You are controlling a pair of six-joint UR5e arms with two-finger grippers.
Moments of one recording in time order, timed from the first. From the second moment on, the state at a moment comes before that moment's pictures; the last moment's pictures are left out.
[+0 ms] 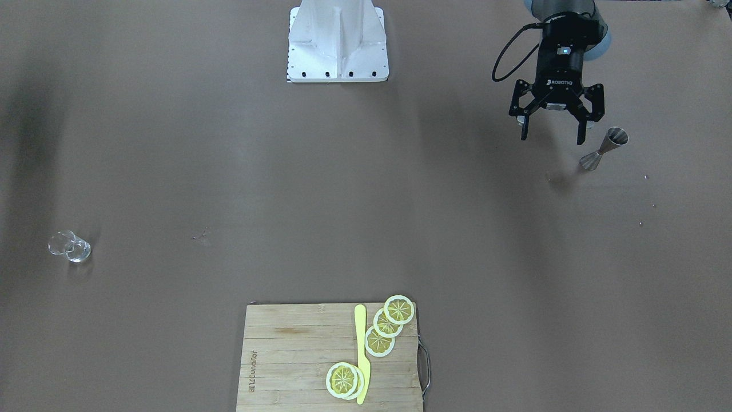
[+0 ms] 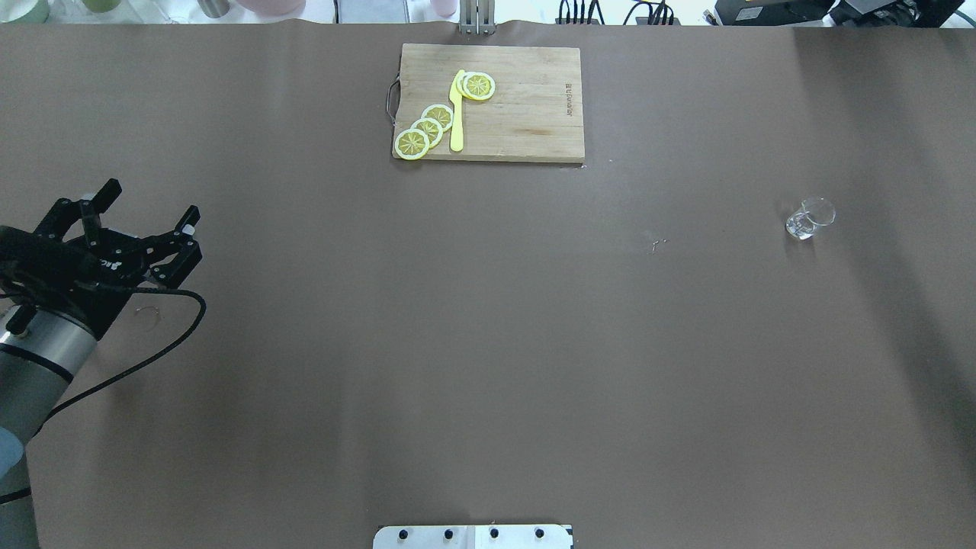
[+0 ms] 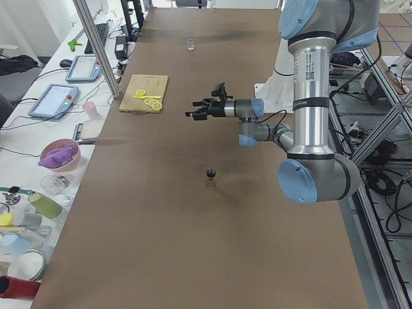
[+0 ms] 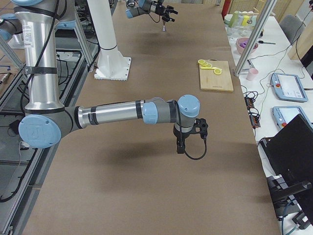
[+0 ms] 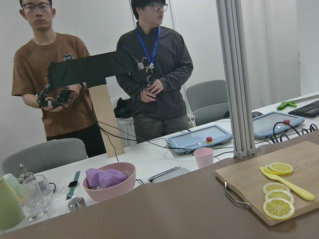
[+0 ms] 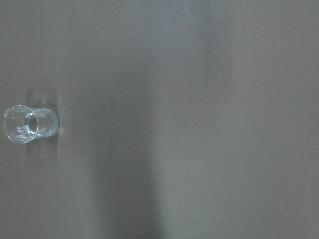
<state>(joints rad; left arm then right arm) -0.37 -1.50 -1.93 -2.80 -0.69 -0.56 1.49 -1.56 1.73 -1.66 2.37 0.08</state>
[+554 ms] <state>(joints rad) -0.54 -1.70 -1.92 -2.53 -0.90 -0.55 1.49 -1.57 1.74 -1.67 2.36 0.08</state>
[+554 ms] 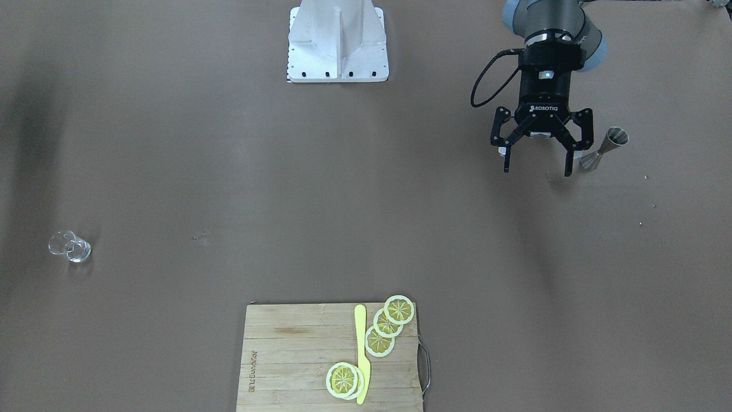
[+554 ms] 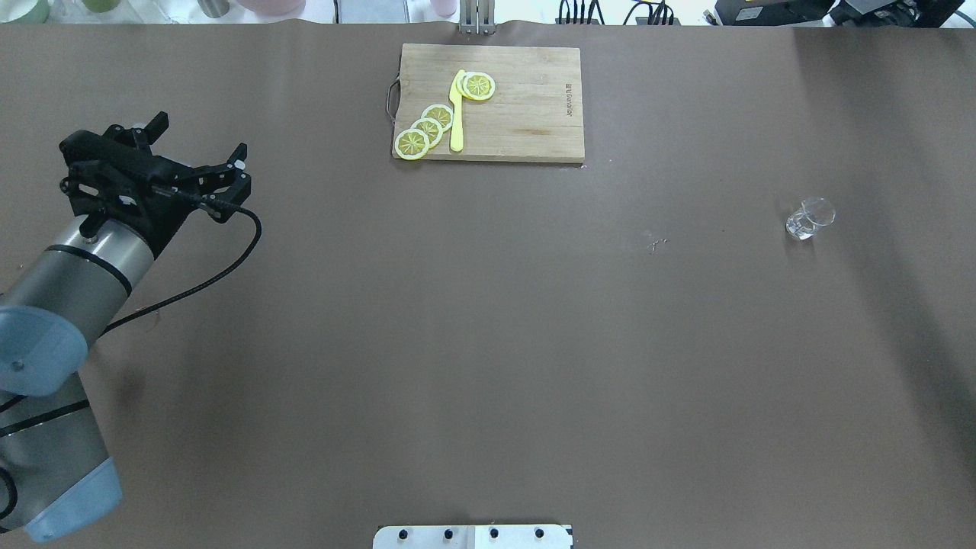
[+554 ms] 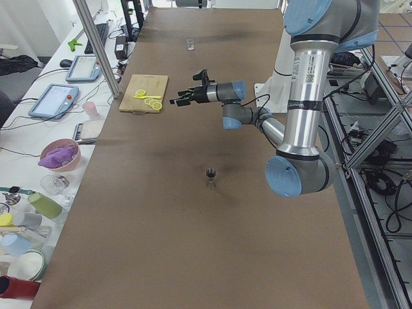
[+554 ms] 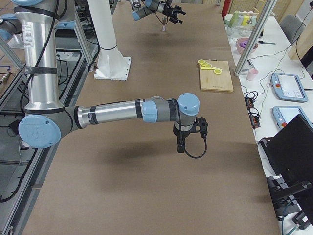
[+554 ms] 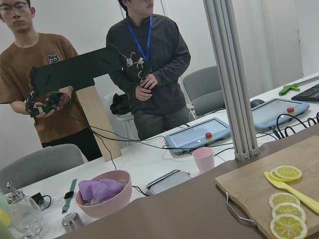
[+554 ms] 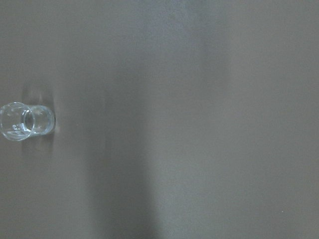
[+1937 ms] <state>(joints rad) -0.88 -1.90 -1.89 -1.81 -1.82 -0.56 1.51 -1.62 1.74 -1.67 2.31 0.07</state>
